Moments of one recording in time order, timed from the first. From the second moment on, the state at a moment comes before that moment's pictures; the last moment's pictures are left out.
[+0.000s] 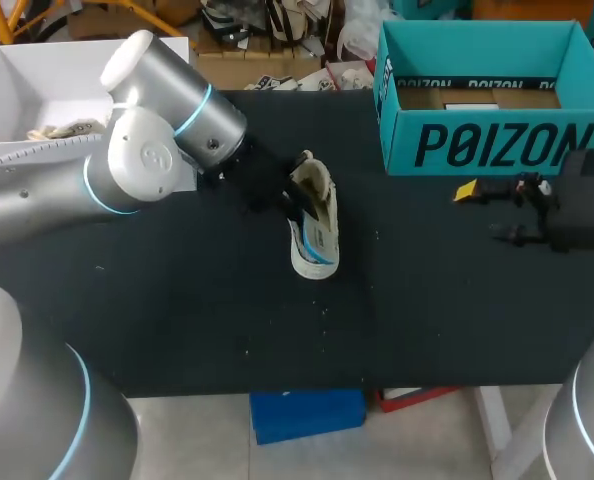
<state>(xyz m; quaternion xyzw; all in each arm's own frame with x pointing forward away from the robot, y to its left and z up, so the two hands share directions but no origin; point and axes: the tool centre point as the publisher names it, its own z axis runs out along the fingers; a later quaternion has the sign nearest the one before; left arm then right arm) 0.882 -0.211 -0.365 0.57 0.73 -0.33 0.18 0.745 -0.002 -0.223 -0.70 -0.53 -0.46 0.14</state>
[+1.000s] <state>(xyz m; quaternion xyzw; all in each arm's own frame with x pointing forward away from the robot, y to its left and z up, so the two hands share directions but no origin) 0.884 -0.221 -0.370 0.59 0.74 -0.30 0.11 0.745 -0.002 -0.223 -0.70 -0.53 -0.46 0.14</state>
